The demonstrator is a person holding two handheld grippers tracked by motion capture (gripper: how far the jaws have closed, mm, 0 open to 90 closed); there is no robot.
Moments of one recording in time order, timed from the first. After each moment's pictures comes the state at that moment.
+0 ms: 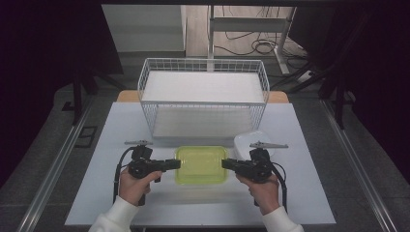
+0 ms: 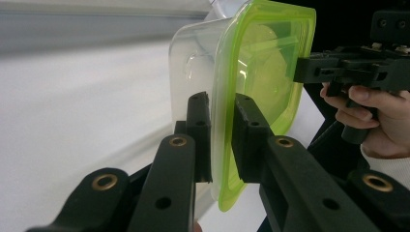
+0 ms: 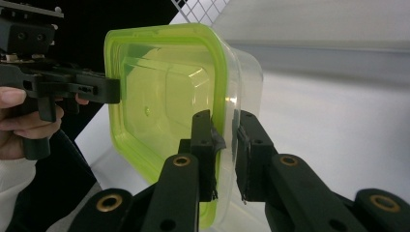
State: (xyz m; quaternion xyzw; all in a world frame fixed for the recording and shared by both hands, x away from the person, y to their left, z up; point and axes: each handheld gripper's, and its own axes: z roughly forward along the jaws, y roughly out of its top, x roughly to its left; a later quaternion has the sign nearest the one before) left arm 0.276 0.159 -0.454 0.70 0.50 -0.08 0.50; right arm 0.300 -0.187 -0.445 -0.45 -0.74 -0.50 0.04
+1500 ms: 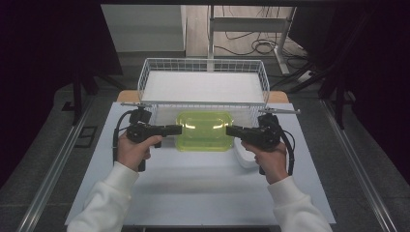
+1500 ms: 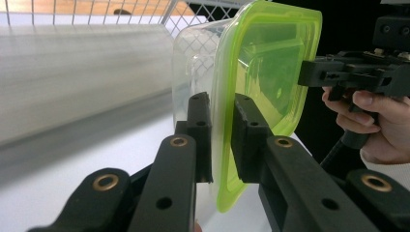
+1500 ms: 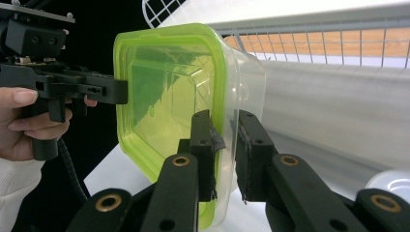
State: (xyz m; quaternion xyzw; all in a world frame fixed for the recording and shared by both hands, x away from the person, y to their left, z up) left arm 0.327 0.161 -0.368 0.70 0.48 -0.04 0.53; right arm 0.343 -0.188 -0.361 -0.42 -0.74 -0.53 0.00
